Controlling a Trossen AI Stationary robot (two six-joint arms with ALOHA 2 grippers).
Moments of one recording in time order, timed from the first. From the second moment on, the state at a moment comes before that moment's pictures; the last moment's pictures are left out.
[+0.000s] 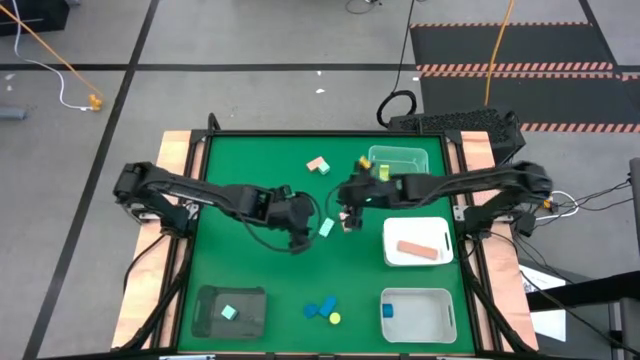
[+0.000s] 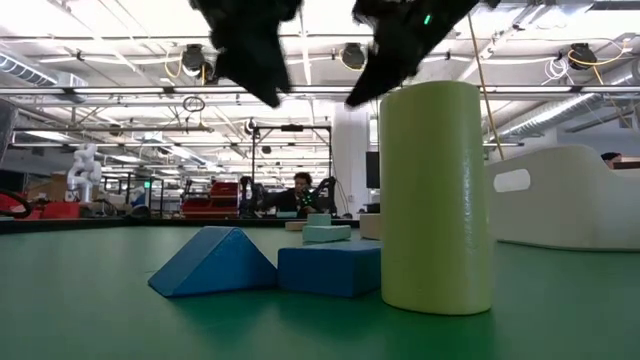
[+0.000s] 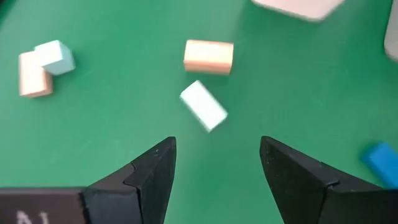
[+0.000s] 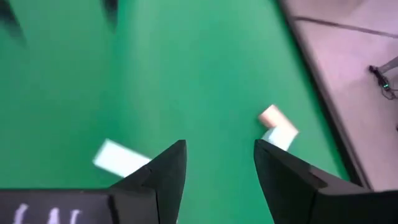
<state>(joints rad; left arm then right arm) -0.14 1.61 1.32 -0.71 -0.25 -0.42 0.00 1.50 1.09 -0.34 0.32 -0.07</state>
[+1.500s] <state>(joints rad) -0.12 2.08 1.32 -0.40 -0.41 -0.85 -0.02 1.21 0.88 -0.68 0.31 0.45</state>
